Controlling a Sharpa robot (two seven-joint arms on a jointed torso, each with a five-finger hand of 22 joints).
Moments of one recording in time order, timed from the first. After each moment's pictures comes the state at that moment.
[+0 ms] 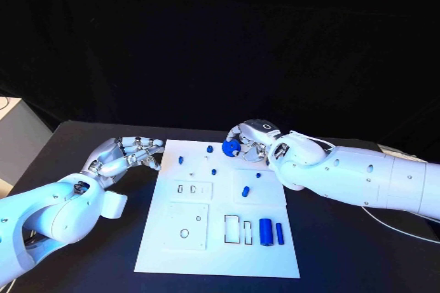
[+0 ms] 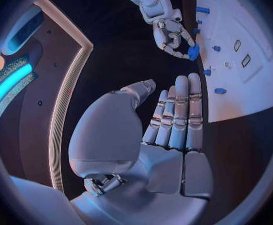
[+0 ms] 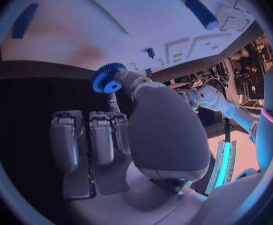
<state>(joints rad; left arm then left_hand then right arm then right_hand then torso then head) 1.20 -0.96 -0.01 1.60 -0.19 -0.24 0.40 1.34 -0.17 0.50 0.09 0.22 0.89 0.23 0.23 0.17 1.10 0.15 0.07 0.07 1.08 0.08 0.74 0.56 0.18 0.97 0.16 0.68 0.39 1.30 -0.76 -0.12 1.42 -1.59 -0.51 -0.13 1.42 -0.23 0.49 0.17 0.33 0.94 0.15 0.26 0.27 1.47 0.03 1.57 1.31 1.47 -0.03 1.57 1.31 0.03 1.46 0.07 1.52 1.31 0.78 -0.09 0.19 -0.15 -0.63</state>
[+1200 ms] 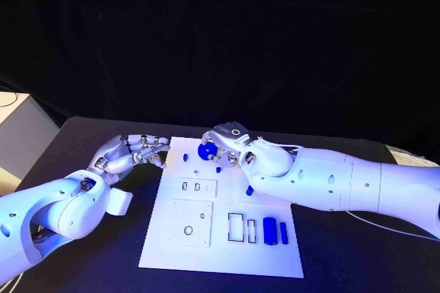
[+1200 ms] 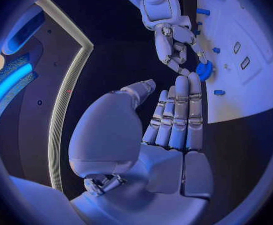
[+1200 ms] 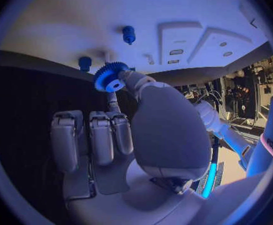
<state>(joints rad) 1.20 -0.96 -0.01 1.61 -0.19 -0.23 0.40 1.34 -0.17 0.50 0.09 0.22 0.89 0.23 0.23 0.17 1.10 0.15 0.07 0.07 1.08 0.08 0.74 0.56 0.18 0.97 0.16 0.68 0.39 1.29 -0.56 -0.14 1.35 -1.81 -0.52 -0.26 1.38 -0.25 0.50 0.16 0.30 0.95 0.14 0.28 0.27 1.47 0.04 1.57 1.31 1.47 -0.03 1.57 1.31 0.03 1.47 0.07 1.53 1.31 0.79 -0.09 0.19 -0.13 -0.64</state>
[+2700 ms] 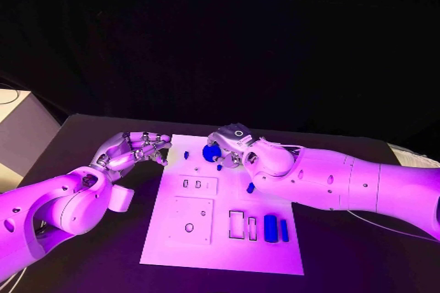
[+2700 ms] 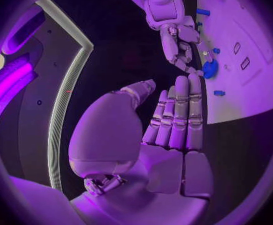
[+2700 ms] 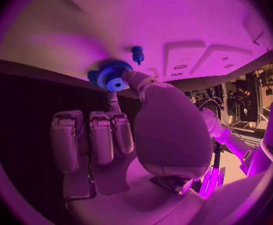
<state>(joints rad) 1.20 -0.95 -0.01 1.60 -0.20 -0.23 0.40 1.34 -0.17 0.50 0.09 0.22 0.88 0.22 0.23 0.17 1.10 0.15 0.07 0.07 1.07 0.08 0.75 0.55 0.18 0.97 0.16 0.68 0.39 1.28 -0.55 -0.14 1.30 -1.83 -0.50 -0.26 1.34 -0.26 0.50 0.17 0.28 0.95 0.13 0.30 0.27 1.47 0.04 1.55 1.31 1.46 -0.03 1.57 1.31 0.03 1.47 0.07 1.54 1.31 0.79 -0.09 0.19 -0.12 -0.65</state>
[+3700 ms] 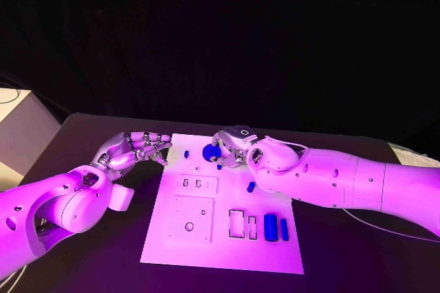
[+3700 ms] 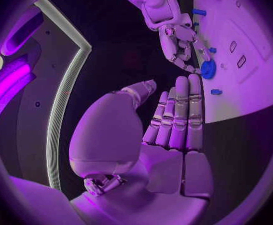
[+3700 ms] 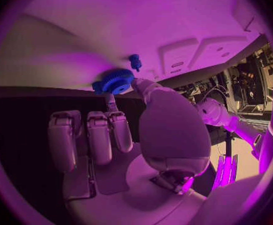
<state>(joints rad) 1.20 -0.95 -0.01 1.59 -0.21 -0.22 0.38 1.35 -0.16 0.51 0.08 0.21 0.86 0.22 0.22 0.17 1.06 0.16 0.07 0.07 1.05 0.08 0.75 0.54 0.18 0.94 0.17 0.69 0.40 1.28 -0.57 -0.14 1.30 -1.66 -0.47 -0.23 1.20 -0.24 0.41 0.28 0.31 0.87 0.17 0.26 0.26 1.46 0.08 1.51 1.31 1.47 0.01 1.57 1.31 0.03 1.47 0.11 1.53 1.31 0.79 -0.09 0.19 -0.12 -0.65</state>
